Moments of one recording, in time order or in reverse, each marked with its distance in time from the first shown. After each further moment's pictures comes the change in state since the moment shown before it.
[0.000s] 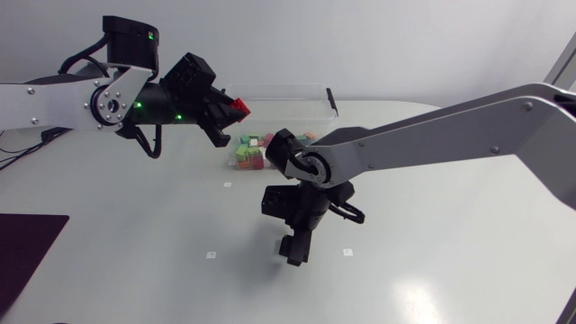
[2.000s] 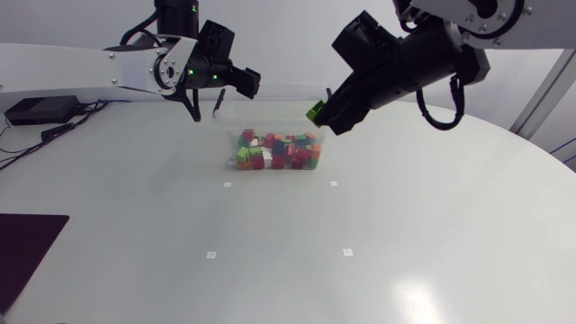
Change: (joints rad) left arm -0.037 0.303 0.395 0.038 -0.288 -0.322; right arm -0.276 -0.398 0.212 -0.026 -0.140 0.159
